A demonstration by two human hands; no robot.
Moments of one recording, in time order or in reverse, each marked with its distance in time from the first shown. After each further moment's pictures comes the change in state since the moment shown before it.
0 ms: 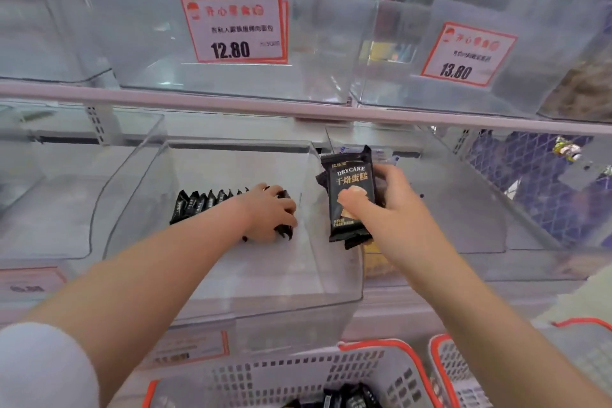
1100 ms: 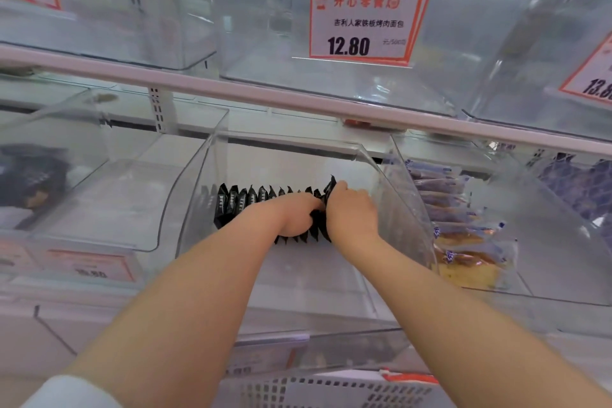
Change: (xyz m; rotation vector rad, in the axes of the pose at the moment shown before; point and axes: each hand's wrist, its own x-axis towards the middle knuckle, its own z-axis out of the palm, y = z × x) left_hand -0.028 -0.037 0.028 -0.840 0.081 -0.316; right_hand 0.110 0.043 0.160 -1.080 -0.088 -0.135
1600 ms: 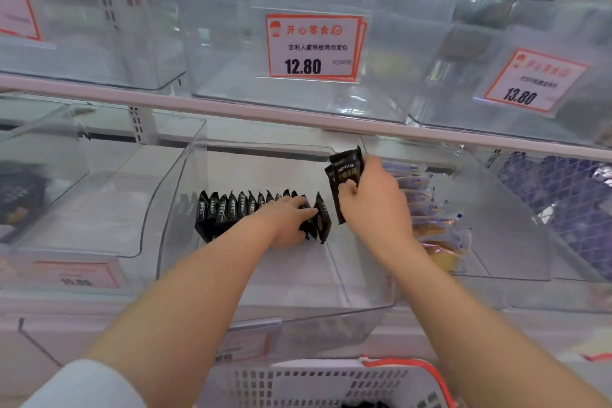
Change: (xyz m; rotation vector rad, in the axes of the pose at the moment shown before) left_hand 0.003 0.011 0.014 0.313 0.044 0.085; right_hand -0.054 0.035 -0.084 0.504 0.257 0.088
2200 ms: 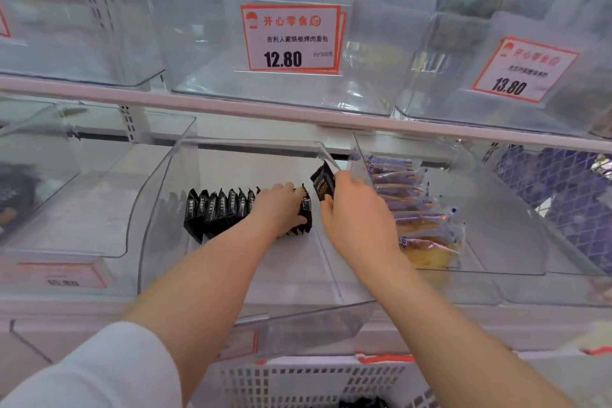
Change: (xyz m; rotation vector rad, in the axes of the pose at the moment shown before) left_hand 0.029 0.013 0.006 0.131 0.234 -0.200; right_hand -0.018 0.011 0.002 -0.275 -0.029 -0.205
